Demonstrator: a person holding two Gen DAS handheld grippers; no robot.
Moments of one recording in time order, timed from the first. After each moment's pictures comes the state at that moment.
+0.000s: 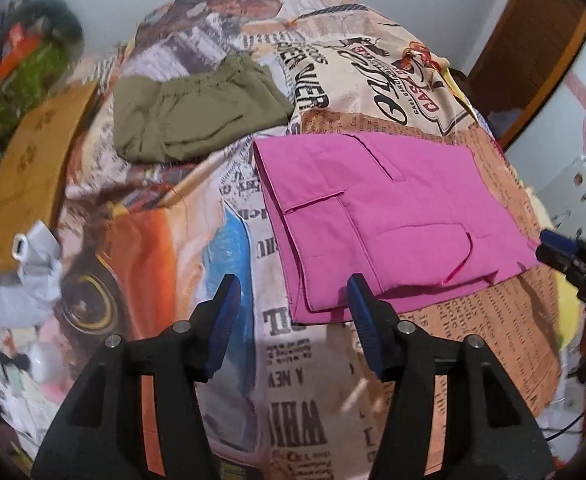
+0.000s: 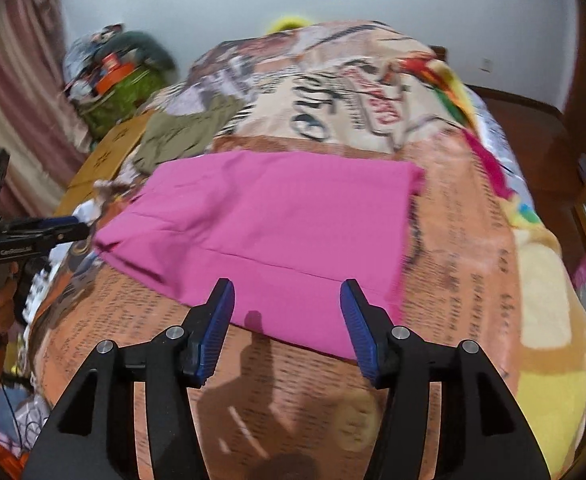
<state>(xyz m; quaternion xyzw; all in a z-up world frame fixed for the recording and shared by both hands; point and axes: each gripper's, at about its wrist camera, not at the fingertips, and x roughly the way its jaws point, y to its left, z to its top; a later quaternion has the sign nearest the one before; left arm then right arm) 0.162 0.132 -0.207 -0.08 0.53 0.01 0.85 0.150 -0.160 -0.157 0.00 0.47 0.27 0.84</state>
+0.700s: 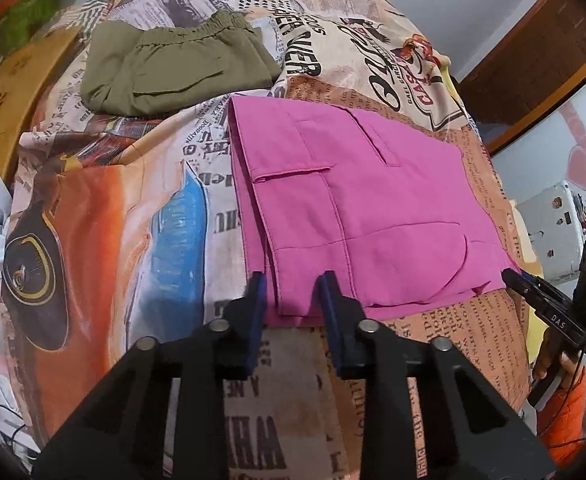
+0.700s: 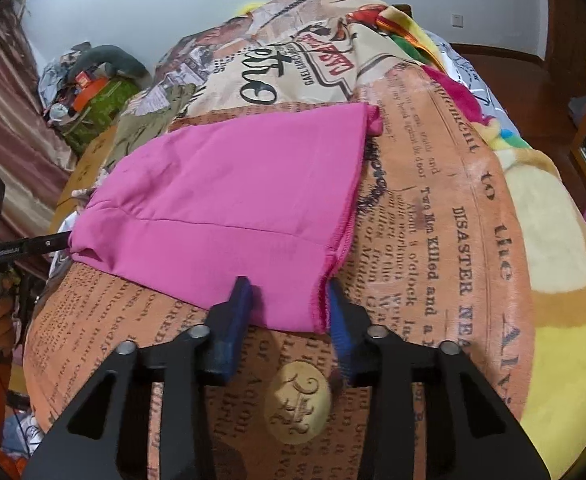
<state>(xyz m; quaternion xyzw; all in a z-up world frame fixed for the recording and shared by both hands) 0.172 0.129 -0.238 -0.16 0.55 -0.02 0.82 0.151 -0.195 -0.196 0.05 0.51 0.25 0.82</state>
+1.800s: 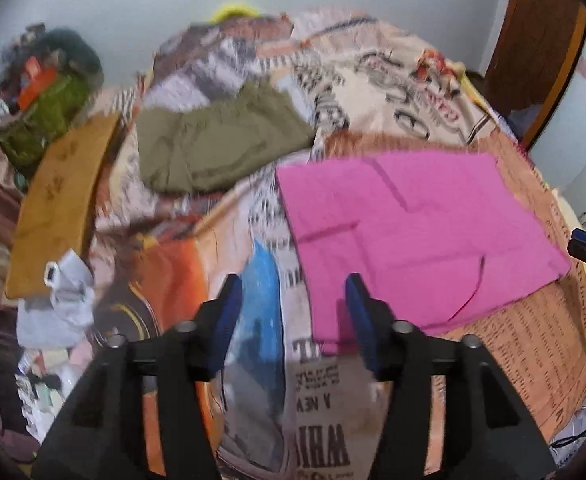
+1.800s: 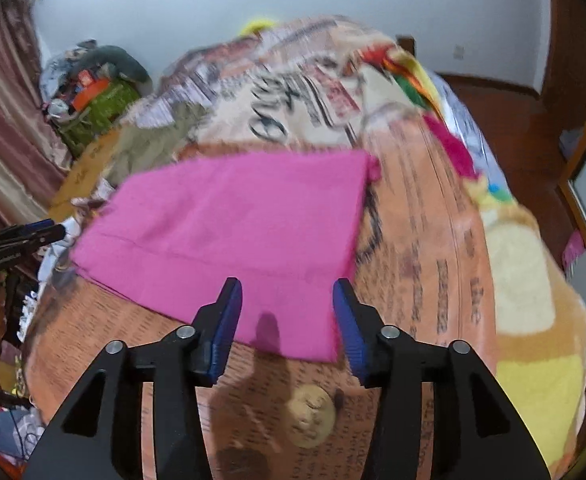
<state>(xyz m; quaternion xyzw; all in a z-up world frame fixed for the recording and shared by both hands) 0.169 0.122 -0.192 -0.01 0.49 0.05 0.87 0.157 -0.182 -0.152 0.01 0.47 0.25 0.85</state>
